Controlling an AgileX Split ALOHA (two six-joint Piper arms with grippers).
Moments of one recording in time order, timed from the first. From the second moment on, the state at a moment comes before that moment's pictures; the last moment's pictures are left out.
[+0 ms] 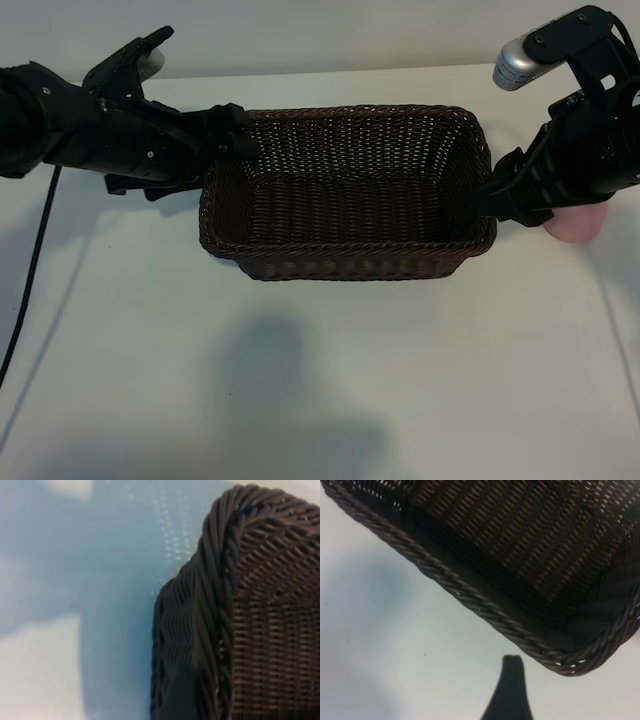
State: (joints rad) left arm -0.24 1.75 -1.03 -0.77 0.33 0.18; right arm 0.18 1.38 -1.00 0.47 0.75 -0.51
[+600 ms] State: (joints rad) left arm -0.24 1.63 -1.13 -0.38 0.57 -0.01; right arm 0.18 1.38 -1.00 0.47 0.75 -0.51
